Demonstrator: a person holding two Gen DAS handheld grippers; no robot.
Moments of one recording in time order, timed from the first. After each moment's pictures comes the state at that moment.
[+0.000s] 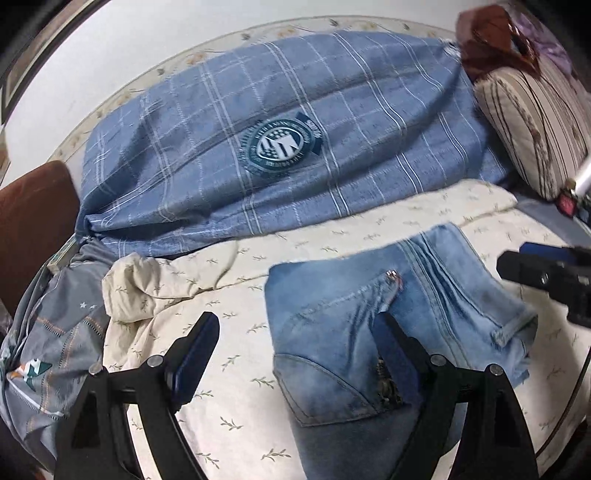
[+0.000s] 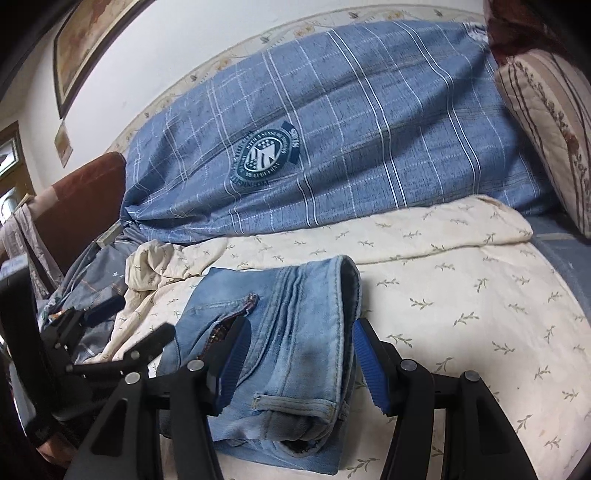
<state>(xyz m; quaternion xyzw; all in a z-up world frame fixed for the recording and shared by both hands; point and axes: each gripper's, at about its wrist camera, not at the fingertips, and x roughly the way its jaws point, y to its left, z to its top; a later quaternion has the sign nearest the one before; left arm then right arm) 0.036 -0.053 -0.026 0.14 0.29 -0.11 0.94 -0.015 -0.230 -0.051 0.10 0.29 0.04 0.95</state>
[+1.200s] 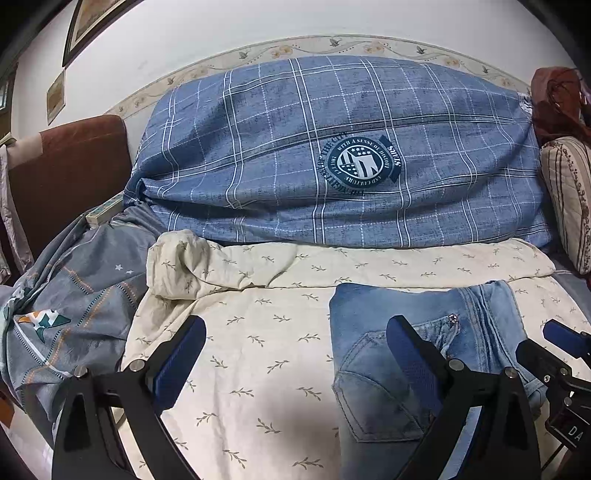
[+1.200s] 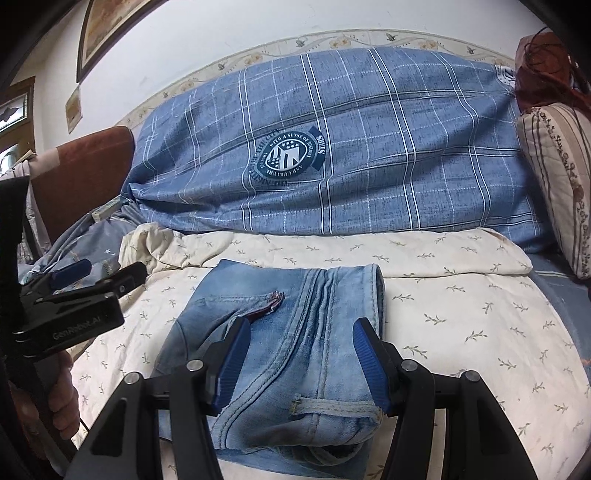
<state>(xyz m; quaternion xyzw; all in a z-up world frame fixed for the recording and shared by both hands) 0.049 -0.002 -0.014 0.04 0.29 -0.02 0.96 -0.014 -0.187 -0.056 0.04 0.28 0.02 0.96</state>
